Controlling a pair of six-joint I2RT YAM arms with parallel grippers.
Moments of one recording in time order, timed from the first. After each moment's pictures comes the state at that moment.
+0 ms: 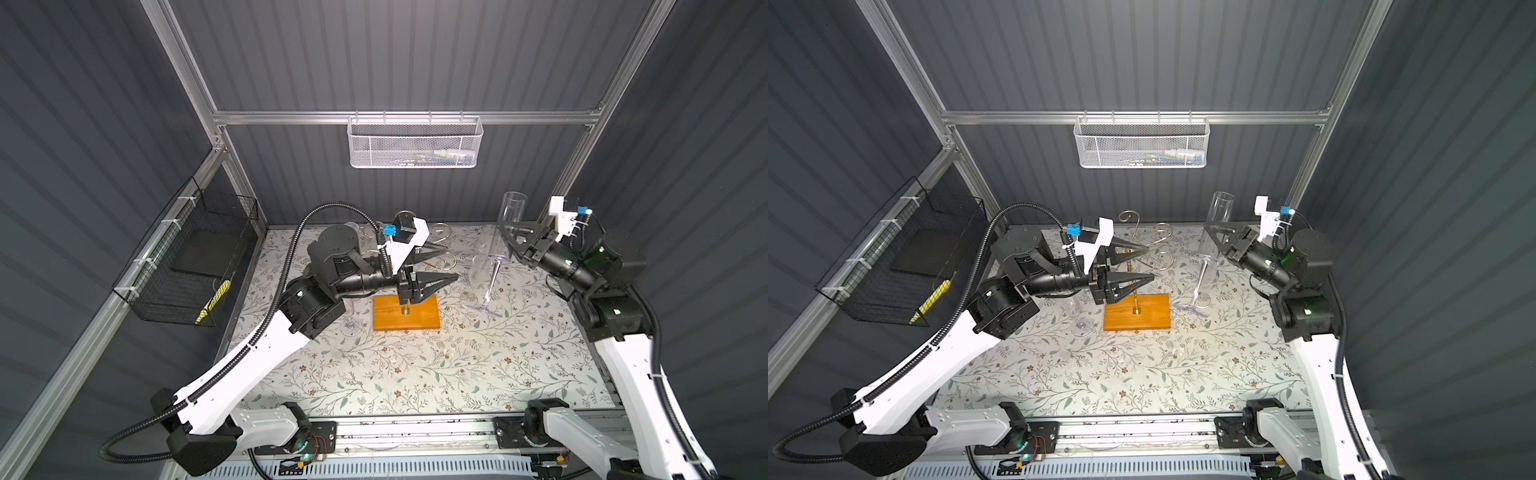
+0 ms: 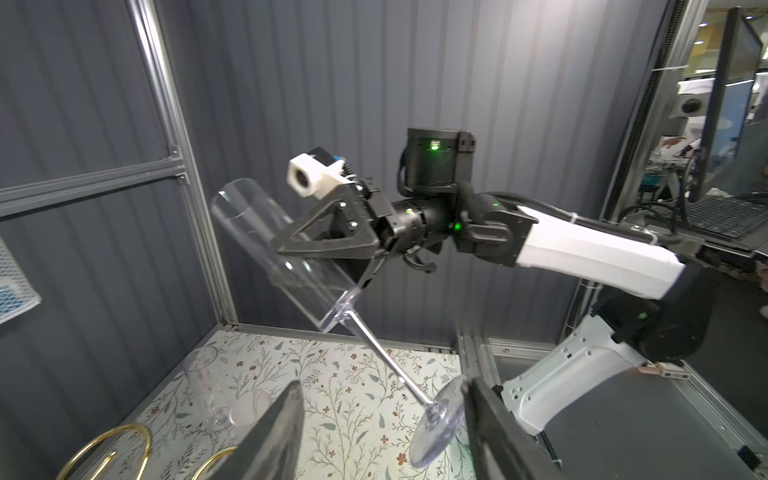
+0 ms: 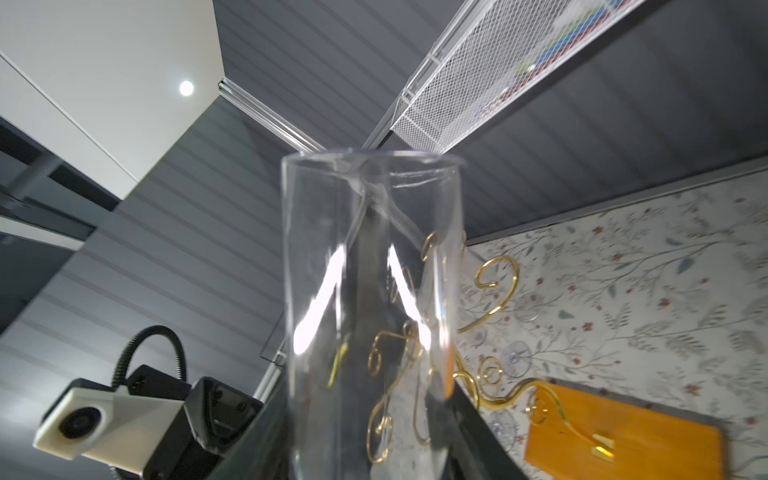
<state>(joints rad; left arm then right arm) -0.86 1.23 1.46 -0.17 0.59 -0.02 0.08 0.93 1.21 -0.23 -0.69 0.90</state>
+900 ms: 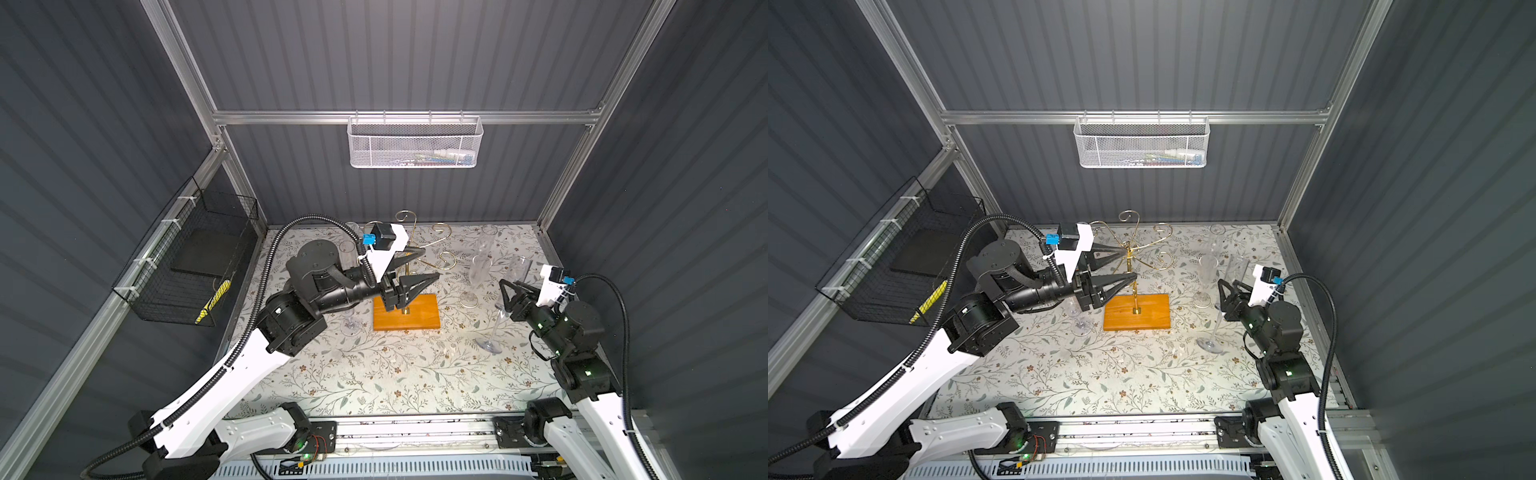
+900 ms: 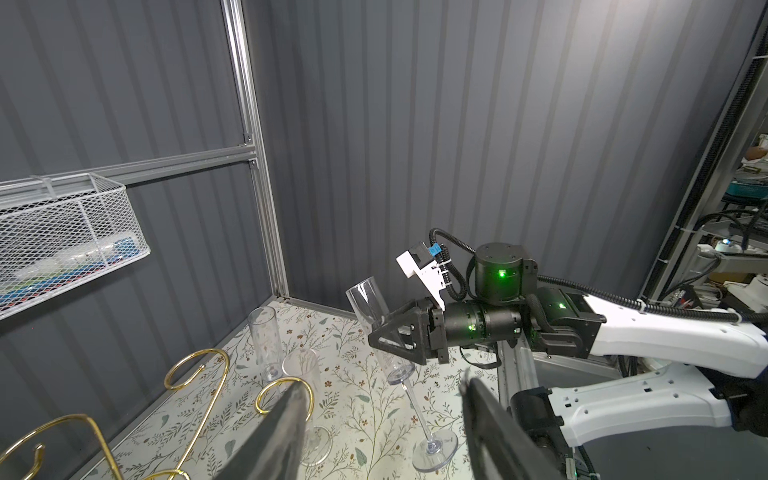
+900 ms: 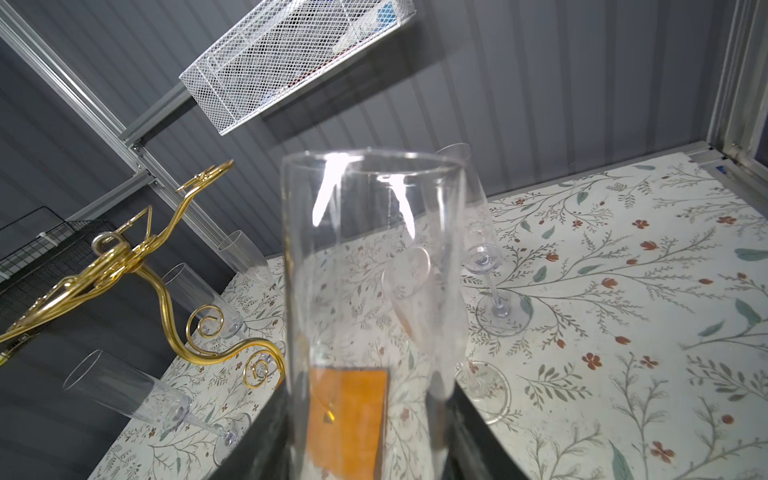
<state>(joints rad) -0.86 1.11 1.38 -0.24 0.44 -0.01 0.15 0.56 0.55 -0.10 -0.20 0.42</state>
